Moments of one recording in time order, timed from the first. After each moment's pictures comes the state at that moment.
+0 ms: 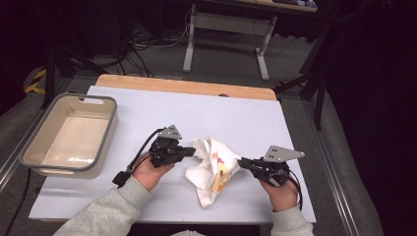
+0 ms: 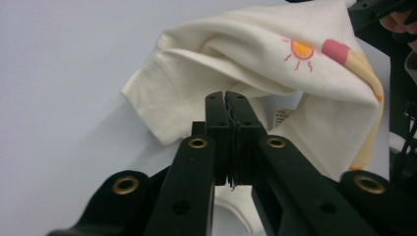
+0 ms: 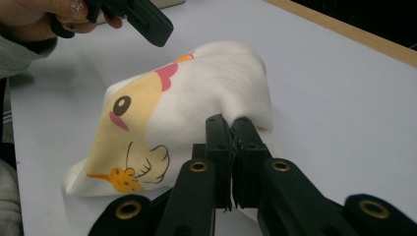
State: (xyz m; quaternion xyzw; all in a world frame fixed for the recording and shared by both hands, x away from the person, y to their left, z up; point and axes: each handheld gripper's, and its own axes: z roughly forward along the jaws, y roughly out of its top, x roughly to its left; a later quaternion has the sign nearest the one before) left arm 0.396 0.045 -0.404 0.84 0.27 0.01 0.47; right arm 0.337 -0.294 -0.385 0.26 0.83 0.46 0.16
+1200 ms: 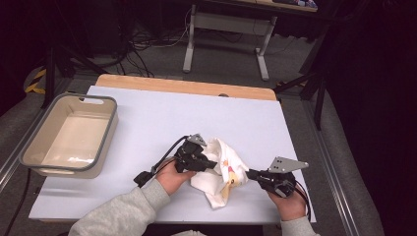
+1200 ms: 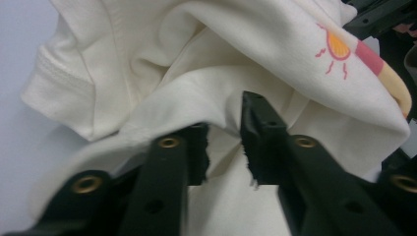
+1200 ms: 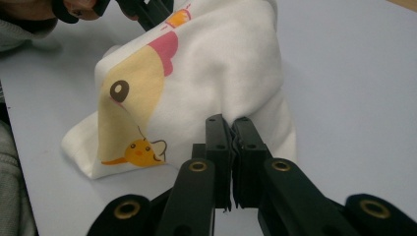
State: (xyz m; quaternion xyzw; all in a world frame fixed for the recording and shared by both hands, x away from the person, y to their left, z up) left arm 0.402 -0.018 -0.428 0.86 0.26 -0.04 0.44; right arm 0.319 -0.314 -0.407 0.28 0.85 0.42 0.15
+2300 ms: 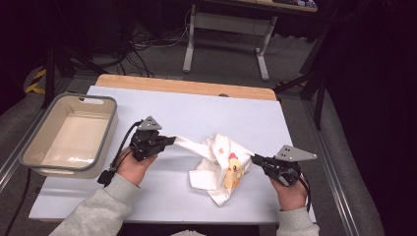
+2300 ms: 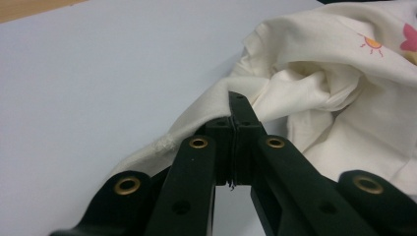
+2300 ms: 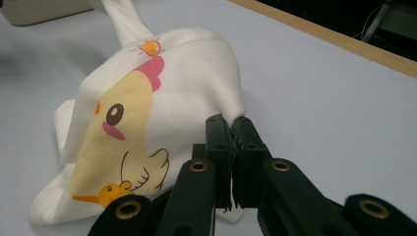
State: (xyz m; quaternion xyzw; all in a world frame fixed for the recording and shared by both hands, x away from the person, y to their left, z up) left arm 0.400 0.101 -0.394 0.81 0.36 0.10 0.46; right arm 0.338 -0.322 -0.386 0.32 0.81 0.45 0.21
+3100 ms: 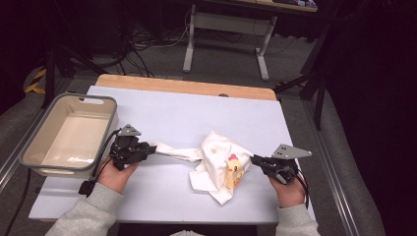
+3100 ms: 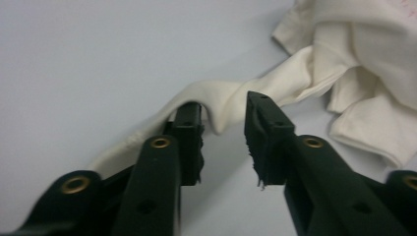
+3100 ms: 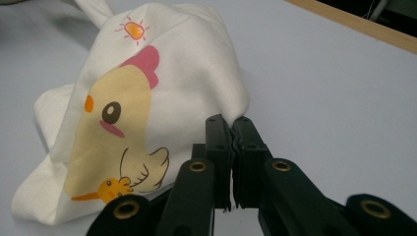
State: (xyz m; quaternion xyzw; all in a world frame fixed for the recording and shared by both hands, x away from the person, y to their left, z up) left arm 0.387 0.135 -0.412 0.80 0.41 0.10 0.43; right arm 0.347 -0.322 -0.397 0.32 0.82 0.42 0.20
